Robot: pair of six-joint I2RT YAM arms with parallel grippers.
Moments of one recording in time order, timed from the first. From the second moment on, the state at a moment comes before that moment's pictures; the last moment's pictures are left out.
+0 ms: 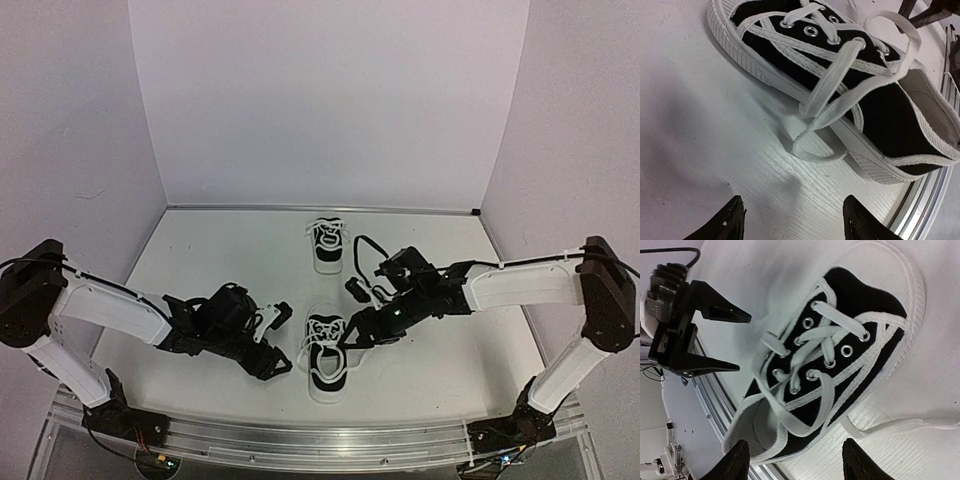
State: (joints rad) left arm -1.03 1.51 0.63 0.02 0.17 -0.33; right arm 0.85 1.60 0.93 -0.27 -0.48 0.46
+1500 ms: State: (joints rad) left arm -1.07 1.79 0.66 0.68 -0.19 -0.37; right arm 0.85 1.64 1.03 -0.39 -0.27 0.53
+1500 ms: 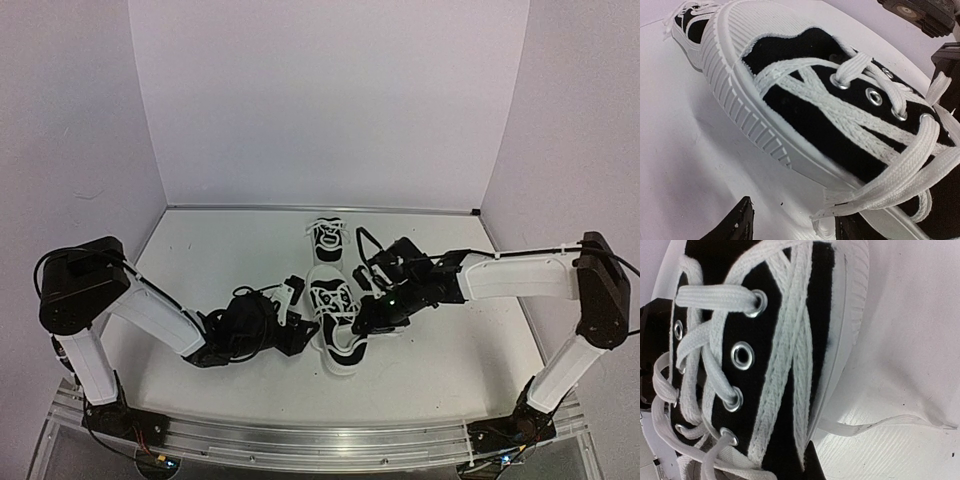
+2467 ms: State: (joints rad) left arm -1.06 1.57 0.51 0.79 -0.22 -0.17; right arm 0.80 1.43 1.14 -0.42 -0.32 0.59
